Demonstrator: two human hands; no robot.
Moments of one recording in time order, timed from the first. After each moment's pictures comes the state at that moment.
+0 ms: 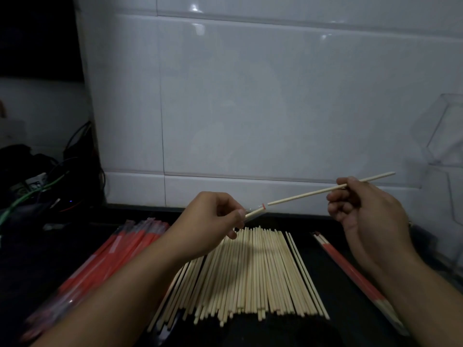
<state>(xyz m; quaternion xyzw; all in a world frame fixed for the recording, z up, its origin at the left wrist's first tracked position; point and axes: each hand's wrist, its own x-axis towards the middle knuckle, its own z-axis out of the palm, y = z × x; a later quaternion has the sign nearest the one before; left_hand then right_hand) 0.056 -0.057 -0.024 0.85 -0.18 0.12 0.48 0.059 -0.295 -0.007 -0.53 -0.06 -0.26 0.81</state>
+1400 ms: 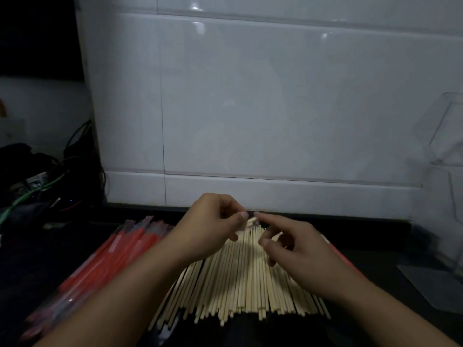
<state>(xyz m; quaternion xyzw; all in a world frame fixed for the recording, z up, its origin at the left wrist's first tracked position) 0.056 -0.062 -0.027 0.86 -0.16 0.13 0.46 0.040 -0.253 -0.044 -0.88 -0.23 -0.10 0.41</state>
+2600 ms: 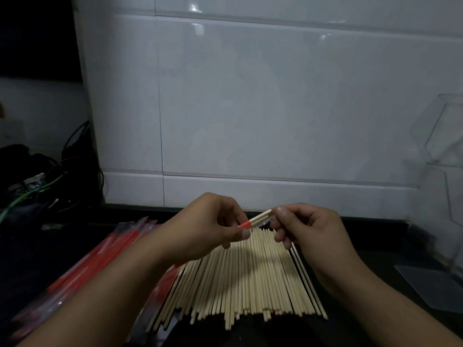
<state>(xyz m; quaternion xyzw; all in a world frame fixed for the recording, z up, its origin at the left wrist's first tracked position) 0.048 -0.053 -0.012 0.89 -0.22 0.06 0.40 0.042 -0.255 -0.034 -0.74 -0.16 -0.17 0.64</state>
